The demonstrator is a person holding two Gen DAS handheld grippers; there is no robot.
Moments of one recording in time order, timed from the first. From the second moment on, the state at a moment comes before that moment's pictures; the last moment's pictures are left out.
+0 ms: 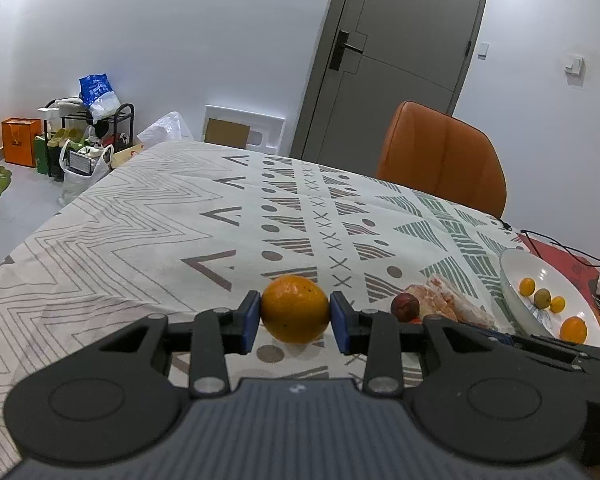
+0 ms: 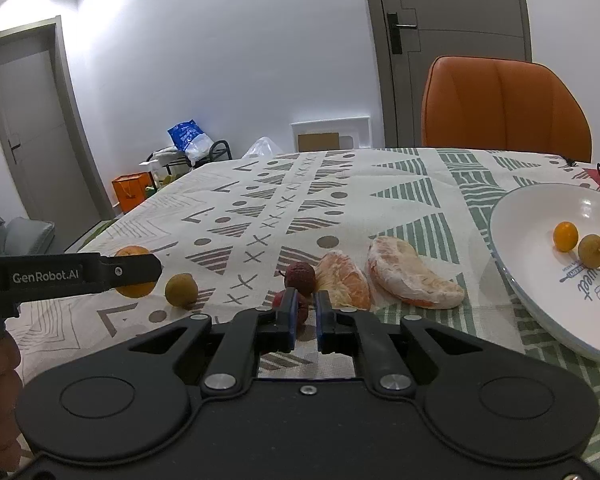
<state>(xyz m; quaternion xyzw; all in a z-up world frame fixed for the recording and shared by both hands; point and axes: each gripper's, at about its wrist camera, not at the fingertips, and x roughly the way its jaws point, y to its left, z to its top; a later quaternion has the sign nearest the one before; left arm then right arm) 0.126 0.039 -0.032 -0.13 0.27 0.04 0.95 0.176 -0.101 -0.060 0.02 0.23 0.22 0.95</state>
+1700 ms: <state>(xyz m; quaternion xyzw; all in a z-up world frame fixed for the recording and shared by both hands) 0.141 -0.009 -0.026 -0.10 0.28 -0.01 0.95 0.159 -0.156 -0.044 0.05 0.20 0.19 0.96</state>
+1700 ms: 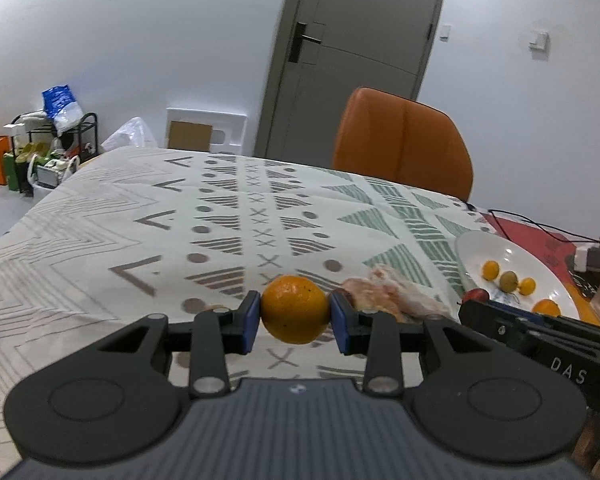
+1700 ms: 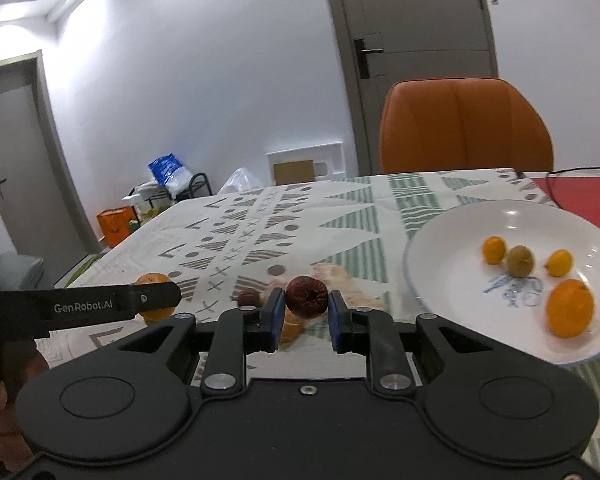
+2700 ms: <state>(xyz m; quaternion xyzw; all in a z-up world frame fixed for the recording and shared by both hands) 0.158 -0.100 -0.023 -0.06 0.28 -0.08 0.95 0.147 -0.249 -0.055 0.11 0.18 0.11 0.97</state>
